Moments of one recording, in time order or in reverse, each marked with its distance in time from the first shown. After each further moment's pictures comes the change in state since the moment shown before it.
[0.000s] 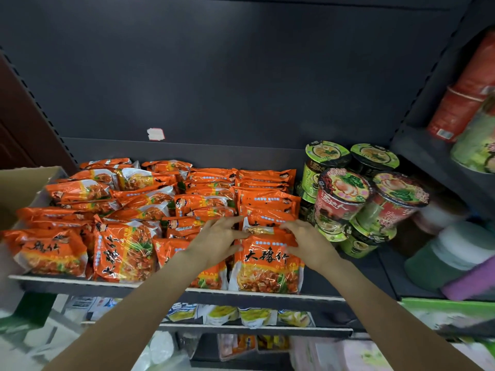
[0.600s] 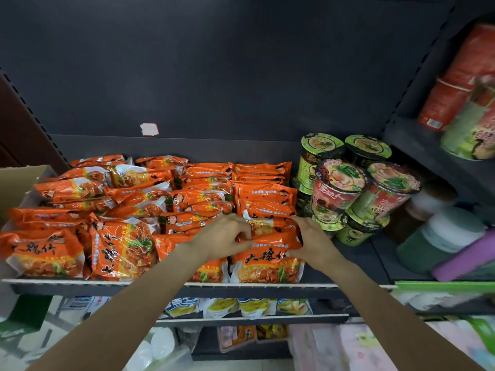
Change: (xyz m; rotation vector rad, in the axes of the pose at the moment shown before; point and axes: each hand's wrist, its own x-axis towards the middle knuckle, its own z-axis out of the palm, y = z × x) left_hand -0.001 0.004 -0.009 -0.198 0.026 0.166; right_hand -0.019 0.006 0.012 0.103 0.010 0.151
